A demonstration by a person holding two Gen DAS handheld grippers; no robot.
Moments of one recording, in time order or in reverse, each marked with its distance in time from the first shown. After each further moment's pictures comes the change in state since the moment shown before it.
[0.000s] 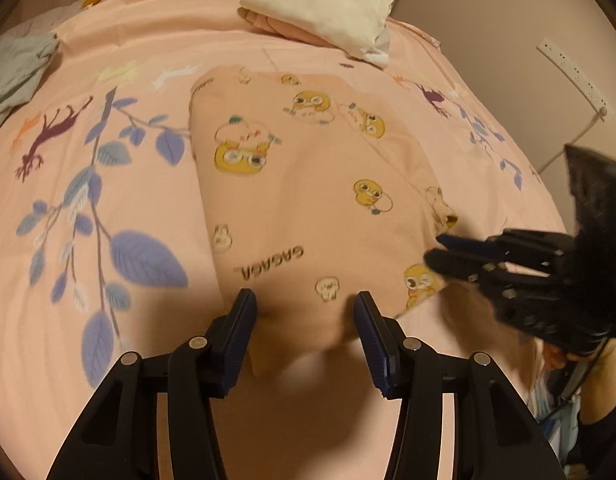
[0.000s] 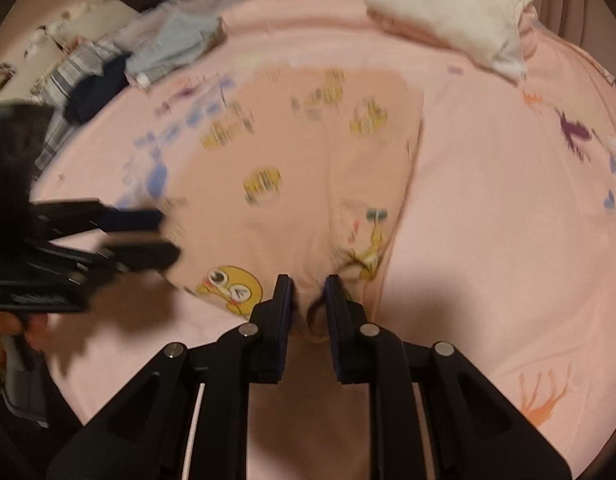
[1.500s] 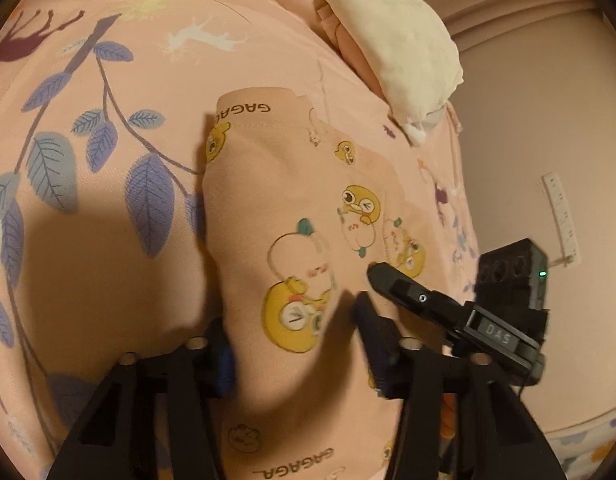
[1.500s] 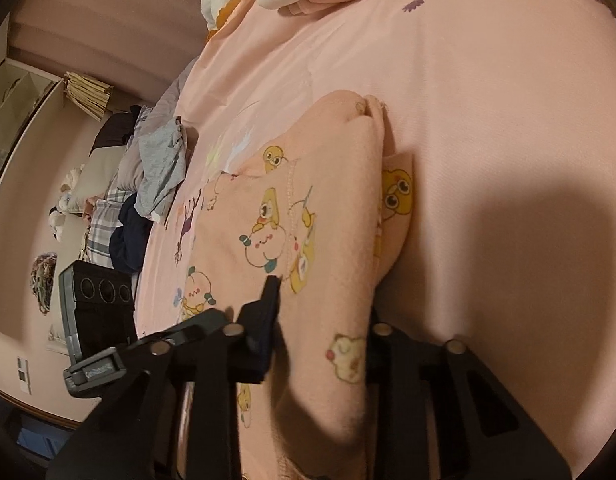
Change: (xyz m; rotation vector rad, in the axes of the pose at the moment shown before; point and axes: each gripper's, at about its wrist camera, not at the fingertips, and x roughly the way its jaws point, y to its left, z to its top) left arm 0.057 0.071 0.075 -0.406 0.010 -0.305; right arm 0.061 -0.072 0.071 0.531 -0.045 0.384
